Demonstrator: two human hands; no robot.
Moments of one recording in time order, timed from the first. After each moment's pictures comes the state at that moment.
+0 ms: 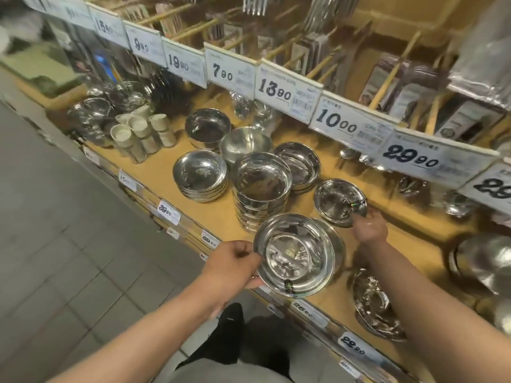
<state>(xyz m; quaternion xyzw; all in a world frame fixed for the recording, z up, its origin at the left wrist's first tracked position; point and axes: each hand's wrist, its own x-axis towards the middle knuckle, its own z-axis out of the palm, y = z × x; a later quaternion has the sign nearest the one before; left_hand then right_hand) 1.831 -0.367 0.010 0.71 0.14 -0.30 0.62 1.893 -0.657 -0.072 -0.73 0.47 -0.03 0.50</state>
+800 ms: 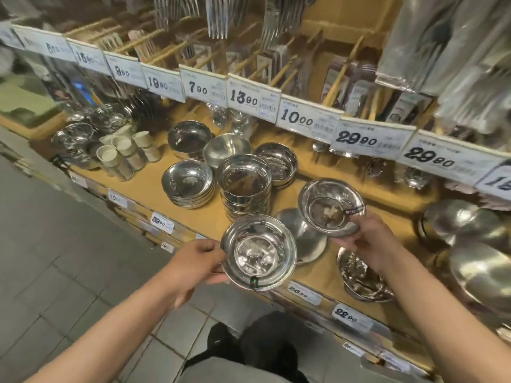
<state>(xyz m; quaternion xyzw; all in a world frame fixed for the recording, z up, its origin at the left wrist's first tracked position) 1.836 -0.314 0.024 0.72 0.12 -0.35 0.58 1.810 -0.645 -0.009 -0.49 0.42 0.02 0.76</state>
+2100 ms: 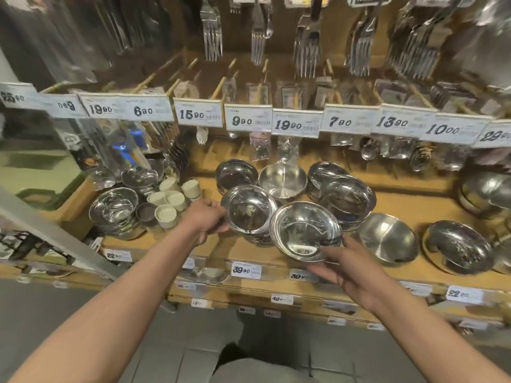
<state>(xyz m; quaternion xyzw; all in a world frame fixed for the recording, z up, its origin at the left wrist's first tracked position) 2.130 -0.135 0.013 0.76 0.02 -0.32 0.56 1.882 -0.308 0.036 -0.43 0.40 -0.06 0.81</state>
